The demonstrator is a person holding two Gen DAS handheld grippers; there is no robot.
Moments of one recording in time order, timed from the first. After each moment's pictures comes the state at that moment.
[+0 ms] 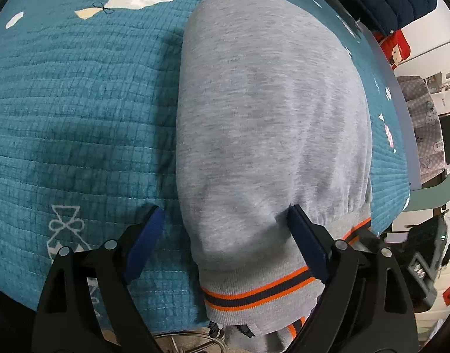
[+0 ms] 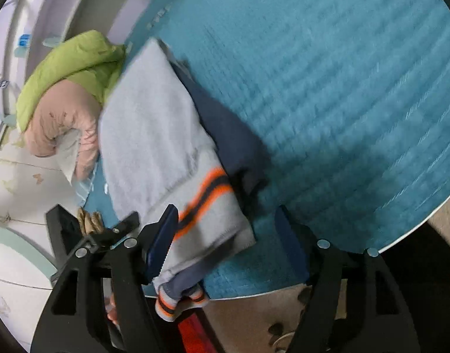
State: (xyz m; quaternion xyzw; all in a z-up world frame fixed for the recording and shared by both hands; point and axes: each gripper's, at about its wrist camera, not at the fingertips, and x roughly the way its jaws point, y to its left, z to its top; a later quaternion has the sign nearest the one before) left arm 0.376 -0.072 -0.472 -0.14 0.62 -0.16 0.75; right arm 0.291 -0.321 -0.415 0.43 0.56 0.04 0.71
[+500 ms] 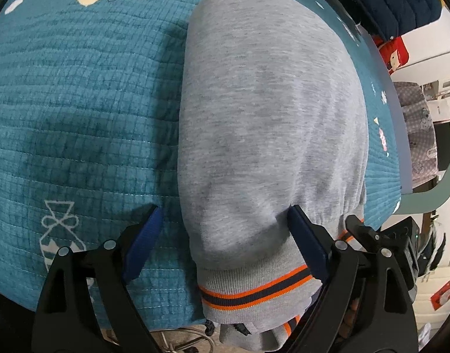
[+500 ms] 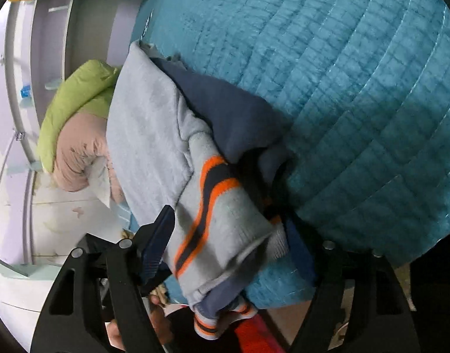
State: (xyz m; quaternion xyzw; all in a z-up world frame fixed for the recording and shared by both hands) left arm 0.376 -0.064 -0.476 -0.17 0.63 -0.18 0.73; right arm 0.289 -0.324 -0.439 0.56 0.51 0.07 0.64
